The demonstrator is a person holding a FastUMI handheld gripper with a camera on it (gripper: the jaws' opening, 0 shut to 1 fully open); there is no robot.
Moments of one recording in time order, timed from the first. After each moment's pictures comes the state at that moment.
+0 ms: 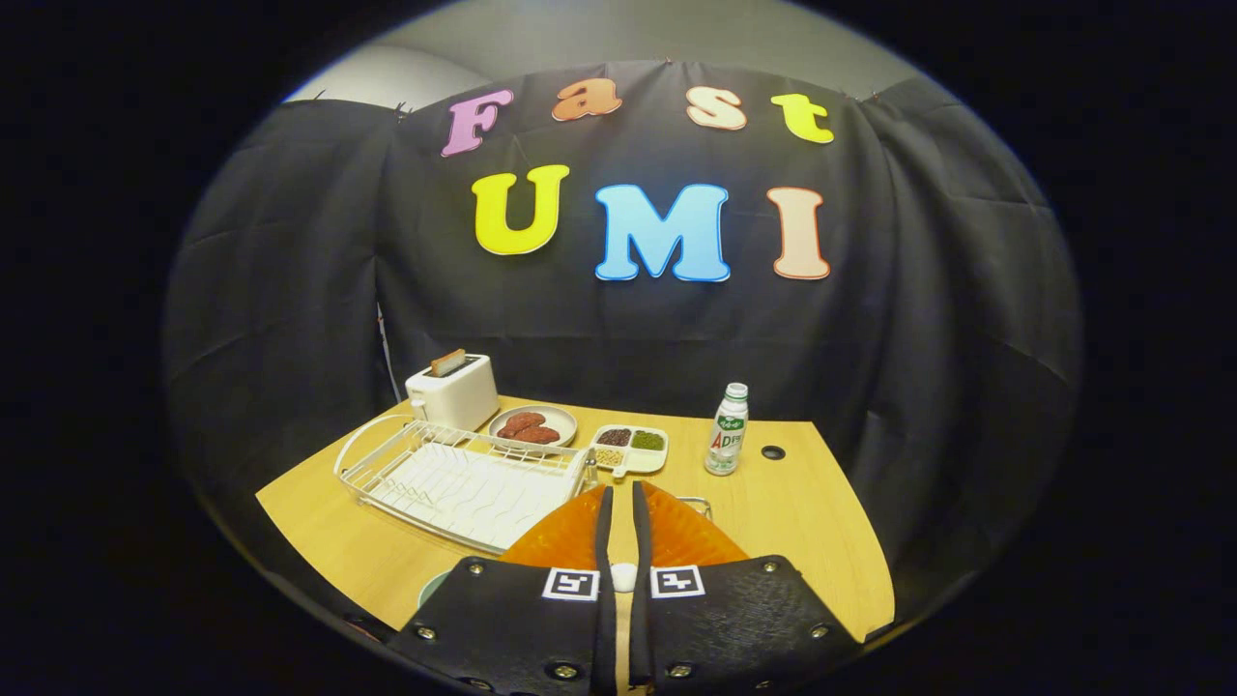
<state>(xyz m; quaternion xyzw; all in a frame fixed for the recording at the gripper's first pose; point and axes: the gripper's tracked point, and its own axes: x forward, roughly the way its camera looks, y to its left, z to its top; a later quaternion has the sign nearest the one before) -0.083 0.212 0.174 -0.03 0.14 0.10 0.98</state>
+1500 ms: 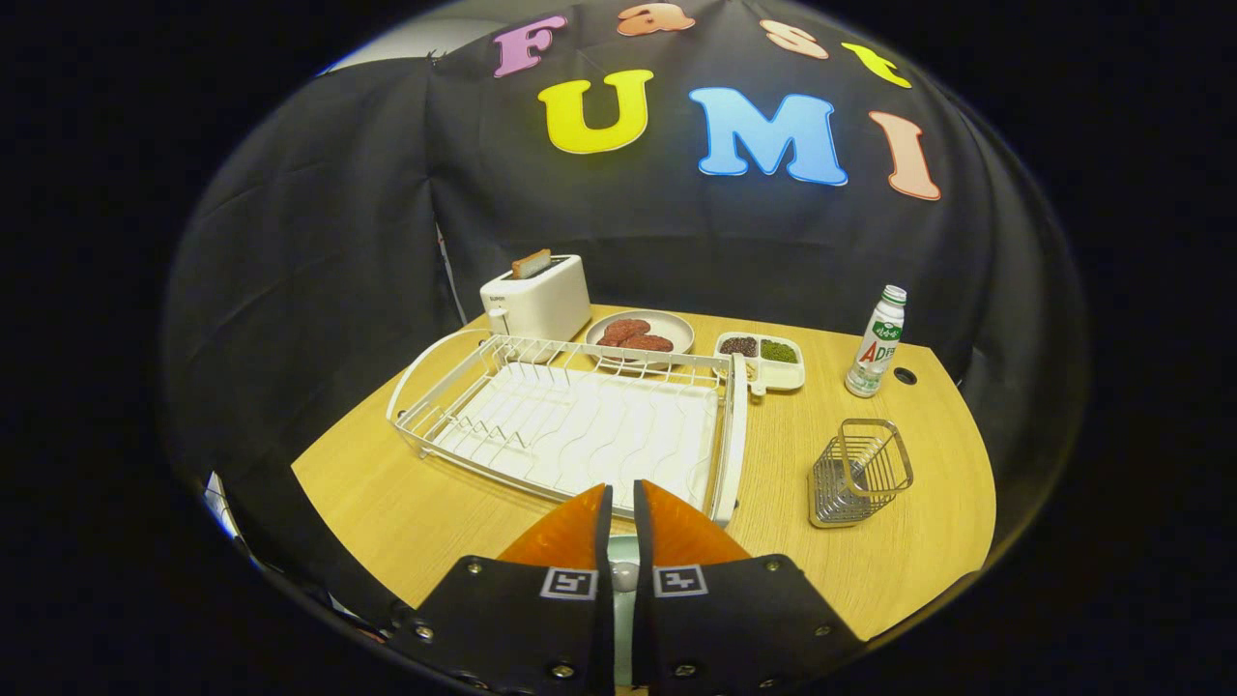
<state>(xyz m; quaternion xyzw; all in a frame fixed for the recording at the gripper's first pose) -0.060 0.351 0.069 -0.03 0.26 0.18 0.95</state>
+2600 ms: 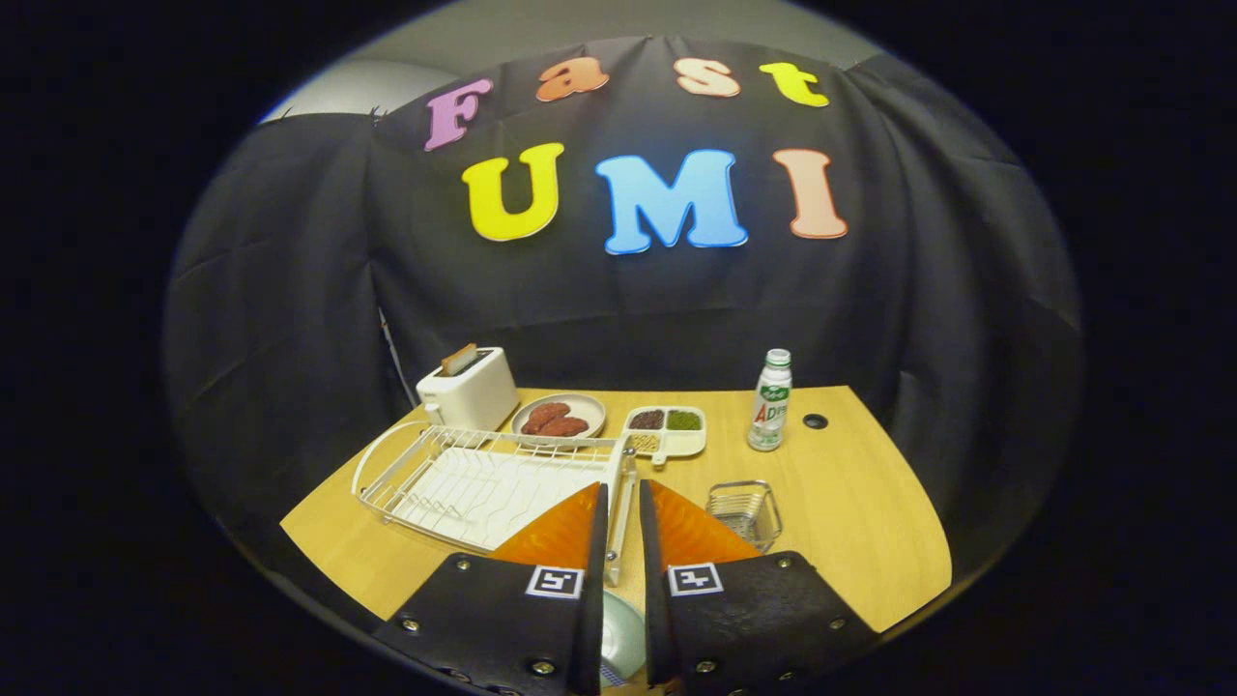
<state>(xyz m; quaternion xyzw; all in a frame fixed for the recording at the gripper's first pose) -0.054 0.216 0.181 0.02 0.13 0.08 0.99</state>
